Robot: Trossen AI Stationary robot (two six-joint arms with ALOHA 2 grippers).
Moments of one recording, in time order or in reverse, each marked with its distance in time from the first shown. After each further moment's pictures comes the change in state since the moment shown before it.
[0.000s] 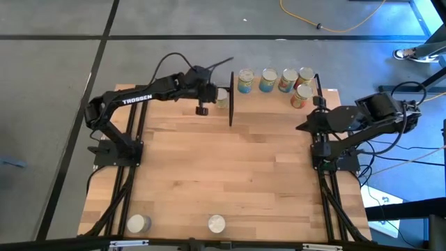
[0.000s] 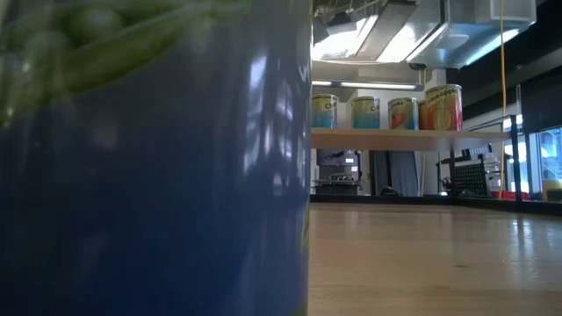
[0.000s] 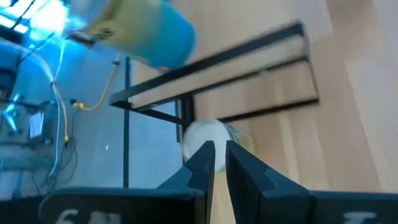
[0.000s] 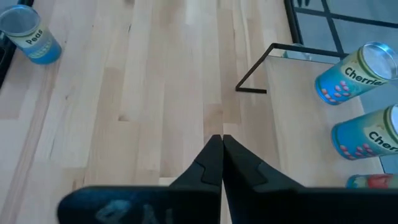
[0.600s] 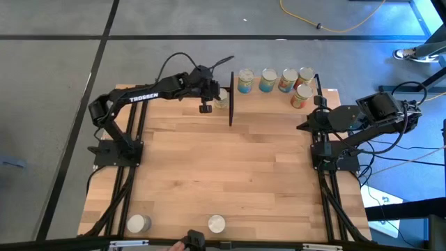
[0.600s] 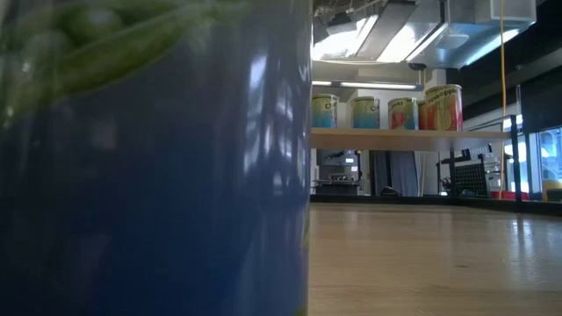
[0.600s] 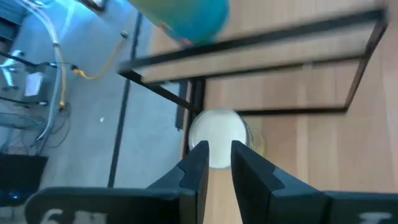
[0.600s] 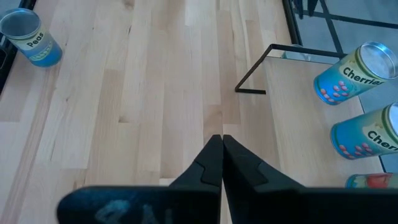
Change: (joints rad) left arm 0.036 0.061 0.000 0.045 -0.050 -0.133; right arm 0.000 -0.009 0.000 0.001 0.001 0.005
